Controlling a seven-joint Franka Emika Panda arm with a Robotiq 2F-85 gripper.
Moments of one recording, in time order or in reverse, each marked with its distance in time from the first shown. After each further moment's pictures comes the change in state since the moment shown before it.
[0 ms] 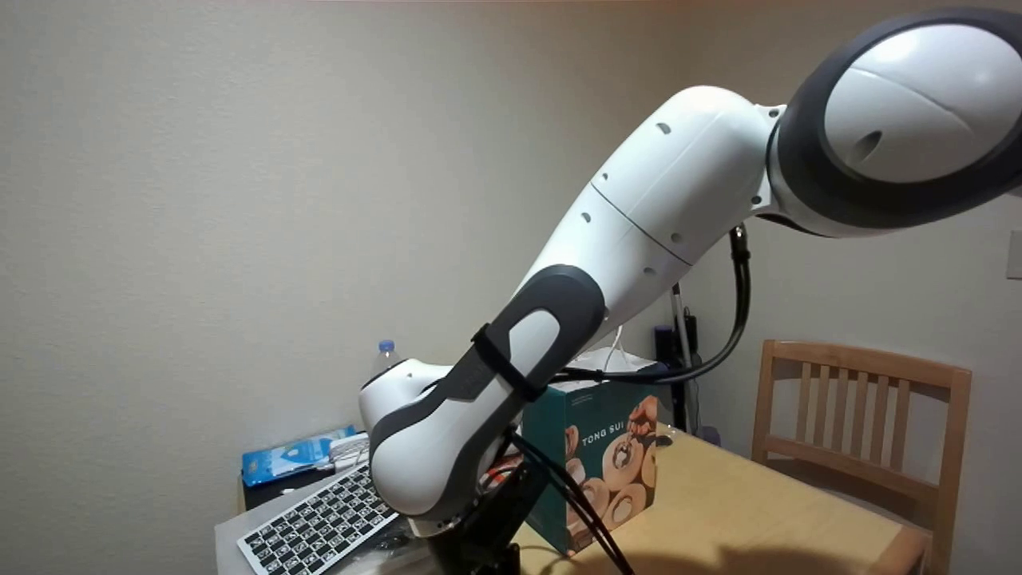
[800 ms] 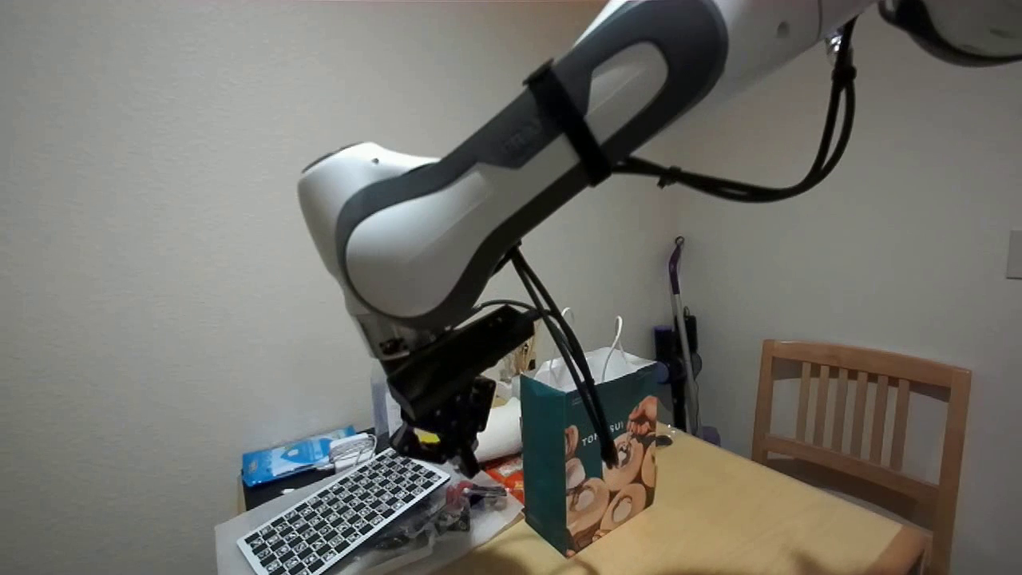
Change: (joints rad) arm 0.140 -0.424 -0.067 -0.134 -0.180 -0.037 0.517
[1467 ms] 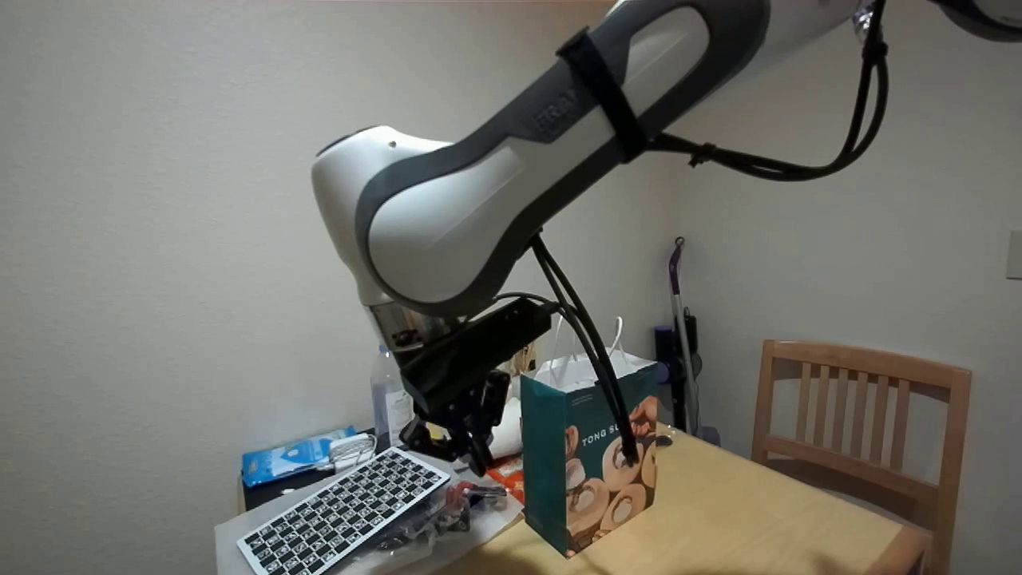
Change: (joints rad) arm -0.019 -0.055 0.021 -0.067 -0.005 0.008 0.029
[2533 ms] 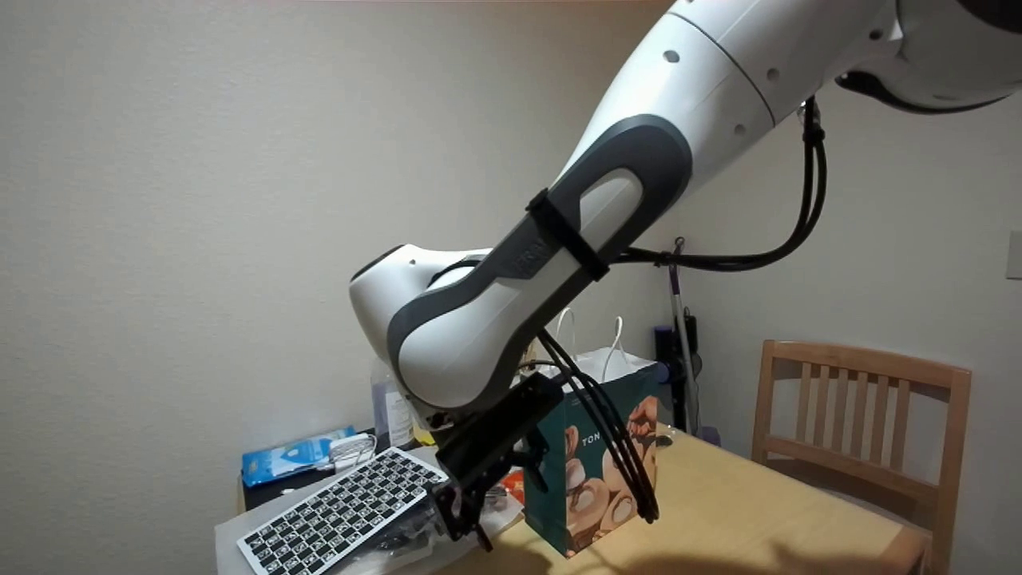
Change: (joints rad) arm -0.071 0.170 0.000 0.020 -0.005 0.023 -0.002
